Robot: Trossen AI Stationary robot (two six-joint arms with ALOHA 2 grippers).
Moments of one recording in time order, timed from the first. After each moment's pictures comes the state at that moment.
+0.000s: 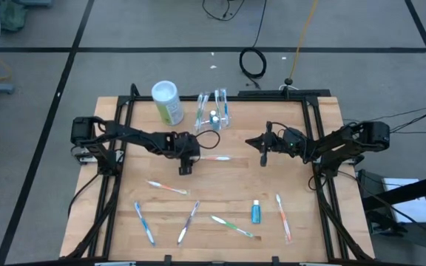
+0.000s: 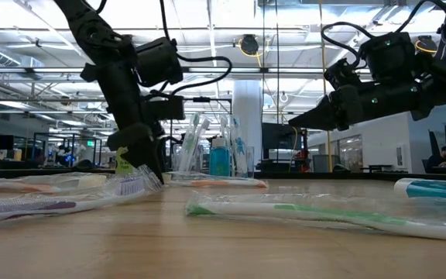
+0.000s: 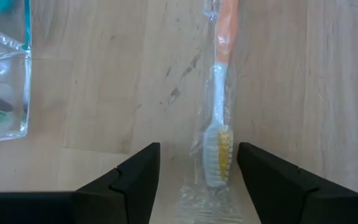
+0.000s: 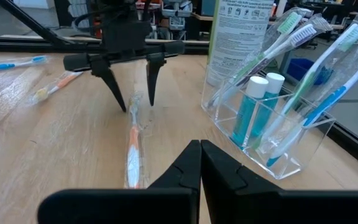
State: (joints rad) left arm 0.14 1.71 0.79 -0.19 -0.08 0.12; right arm -0.31 1.43 0.17 1.11 -0.10 -0.09
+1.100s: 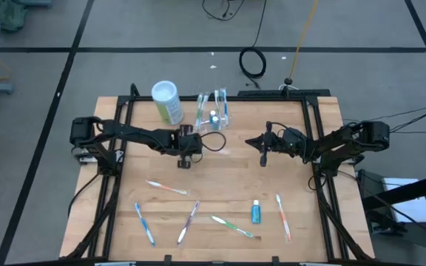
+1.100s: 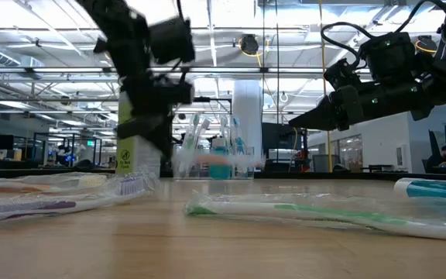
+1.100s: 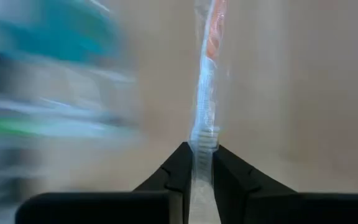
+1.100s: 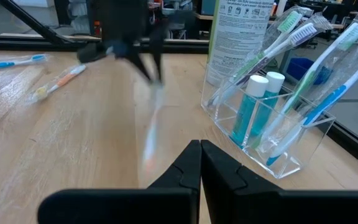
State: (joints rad) left arm 0.12 1.67 0.96 -0.43 -0.36 0.35; right arm -0.31 1.43 0.17 1.10 -0.10 -0.09
